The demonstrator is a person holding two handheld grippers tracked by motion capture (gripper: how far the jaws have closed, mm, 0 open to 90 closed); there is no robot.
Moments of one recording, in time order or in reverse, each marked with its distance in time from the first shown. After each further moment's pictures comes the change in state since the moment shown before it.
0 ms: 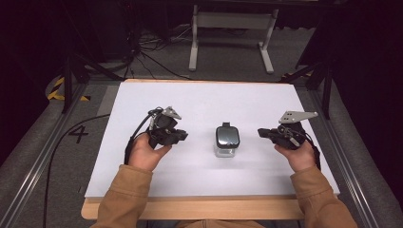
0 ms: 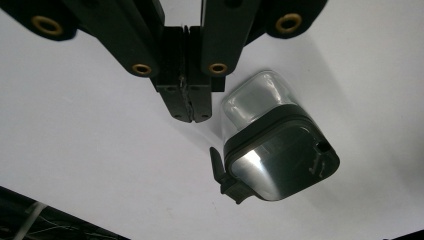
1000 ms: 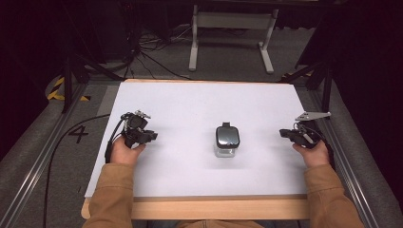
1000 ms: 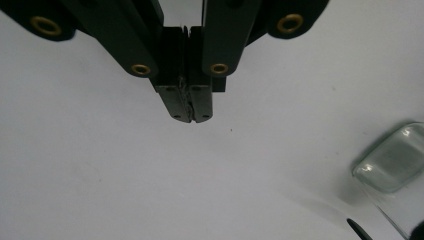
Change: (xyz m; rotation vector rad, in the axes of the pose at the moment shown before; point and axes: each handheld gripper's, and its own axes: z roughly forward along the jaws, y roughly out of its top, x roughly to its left) left arm 0.086 -0.065 0.024 0.088 0.149 -0.213; right arm -0.067 -0.051 -0.008 0.152 -0.193 0.156
